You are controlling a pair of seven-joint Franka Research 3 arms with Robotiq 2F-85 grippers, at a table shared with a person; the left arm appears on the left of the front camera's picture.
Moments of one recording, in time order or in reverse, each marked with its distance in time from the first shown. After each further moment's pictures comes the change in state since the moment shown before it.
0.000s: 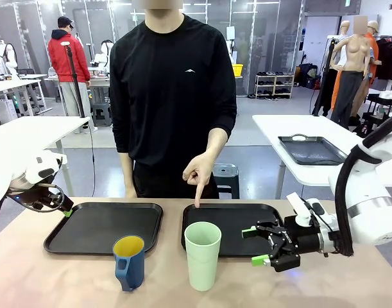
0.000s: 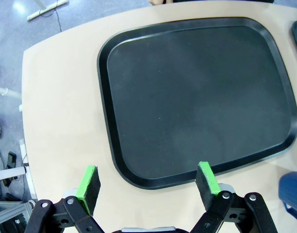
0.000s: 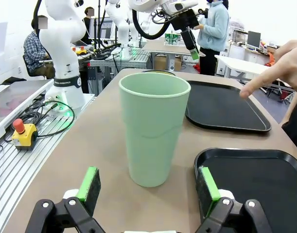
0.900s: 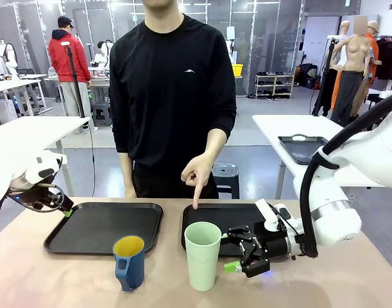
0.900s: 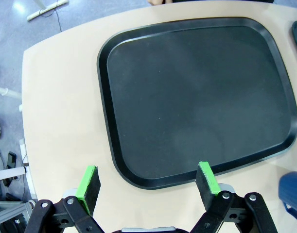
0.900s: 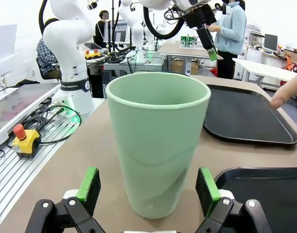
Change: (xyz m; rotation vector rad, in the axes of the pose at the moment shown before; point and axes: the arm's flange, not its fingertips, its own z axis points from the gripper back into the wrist) left arm 0.000 0.000 0.000 0.000 0.000 0.000; right arm -0.013 -0.017 -0.067 0.093 -0.020 -0.023
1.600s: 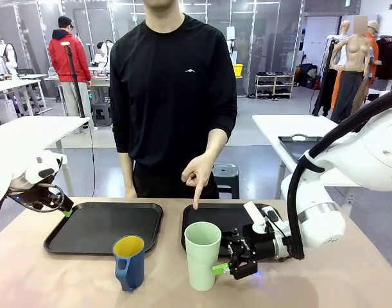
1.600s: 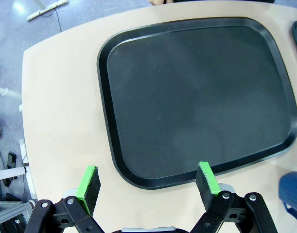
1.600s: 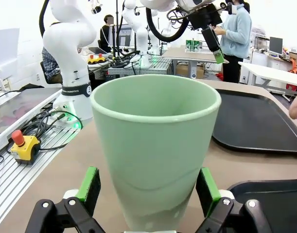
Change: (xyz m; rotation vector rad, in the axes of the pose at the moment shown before) left arm 0.000 0.000 0.000 0.000 0.000 0.000; right arm -0.006 -0.008 -0.032 0.033 -0.026 -0.012
